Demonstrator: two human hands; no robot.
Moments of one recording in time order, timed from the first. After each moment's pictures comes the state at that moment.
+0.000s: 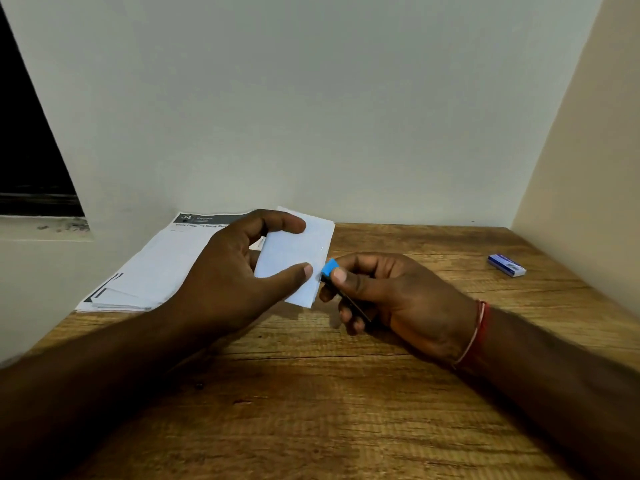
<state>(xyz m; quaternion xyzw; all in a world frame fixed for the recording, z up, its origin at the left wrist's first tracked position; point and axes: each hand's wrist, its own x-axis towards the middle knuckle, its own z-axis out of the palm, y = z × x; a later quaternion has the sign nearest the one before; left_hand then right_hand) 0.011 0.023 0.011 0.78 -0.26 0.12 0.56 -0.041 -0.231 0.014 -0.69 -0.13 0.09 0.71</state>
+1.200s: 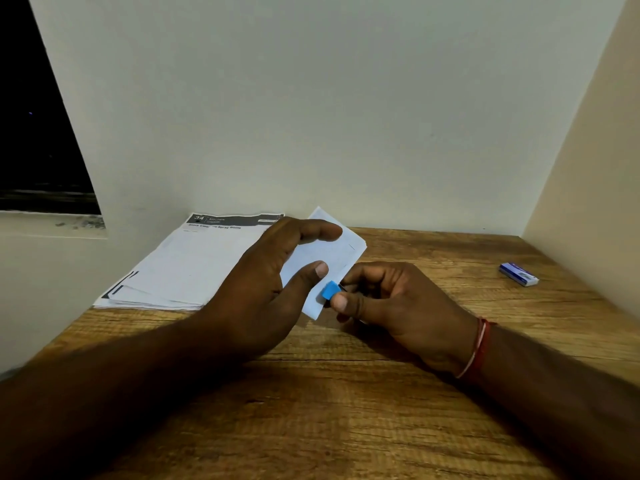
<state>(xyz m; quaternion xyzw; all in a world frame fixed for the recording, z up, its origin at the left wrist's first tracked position) -0.001 0.012 0.009 0.81 -0.36 0.22 0.42 -0.046 -0.220 0.008 -0.75 -0.12 0.01 0.65</state>
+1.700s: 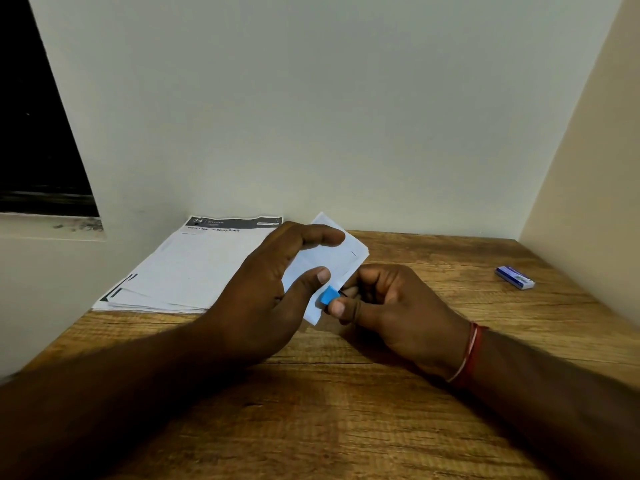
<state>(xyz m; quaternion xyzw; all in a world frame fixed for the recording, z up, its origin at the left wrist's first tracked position) -0.006 0.007 0.010 0.80 -0.36 0.22 0.42 -0.047 -0.216 0.010 -0.78 -0.13 -0.02 0.62</state>
